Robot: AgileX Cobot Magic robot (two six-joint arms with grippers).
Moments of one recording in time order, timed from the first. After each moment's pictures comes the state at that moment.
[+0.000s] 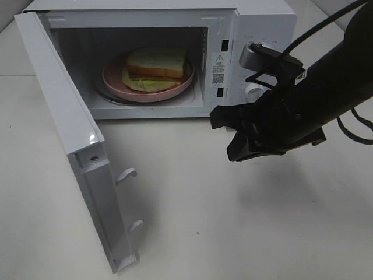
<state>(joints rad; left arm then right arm) -0.01 0.00 -0.52 0.00 1.08 -0.09 0.49 1.52 -0.86 0.44 0.51 -0.03</state>
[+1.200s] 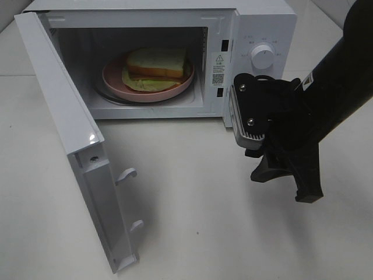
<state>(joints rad) -0.01 0.00 -0.52 0.00 1.08 -0.09 0.49 1.52 -0.89 0.23 0.65 -1.28</state>
